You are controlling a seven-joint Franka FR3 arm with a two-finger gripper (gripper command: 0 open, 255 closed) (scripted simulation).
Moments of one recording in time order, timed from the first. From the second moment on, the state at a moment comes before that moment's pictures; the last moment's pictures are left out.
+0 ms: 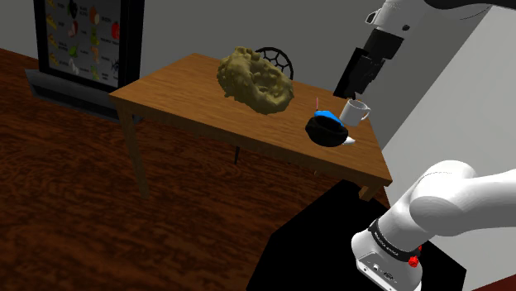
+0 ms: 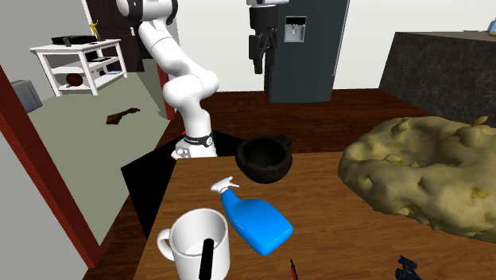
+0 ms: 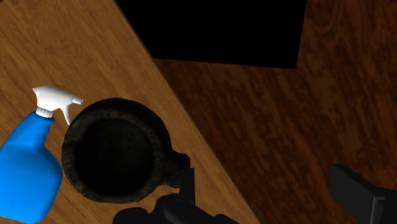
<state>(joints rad) 0.01 -0.77 -0.06 -2.33 0.06 1.58 -0.12</state>
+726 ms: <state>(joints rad) -0.06 -0.64 -0.17 -2.42 -0.04 1.78 -0.21</state>
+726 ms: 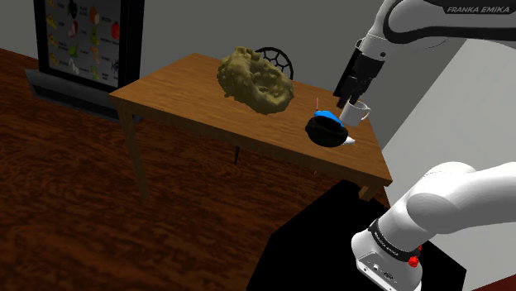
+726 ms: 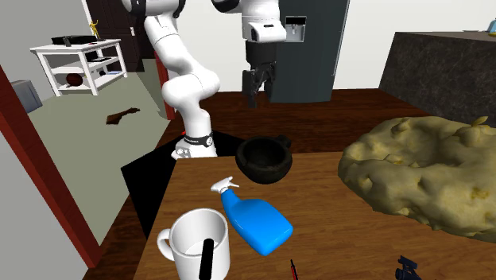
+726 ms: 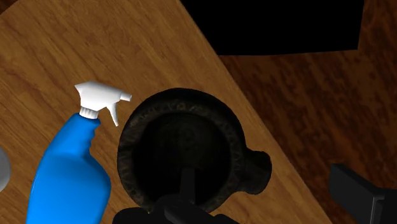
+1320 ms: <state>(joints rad) -0.12 -0.43 -0.29 -2.44 -0.11 2.00 -0.29</state>
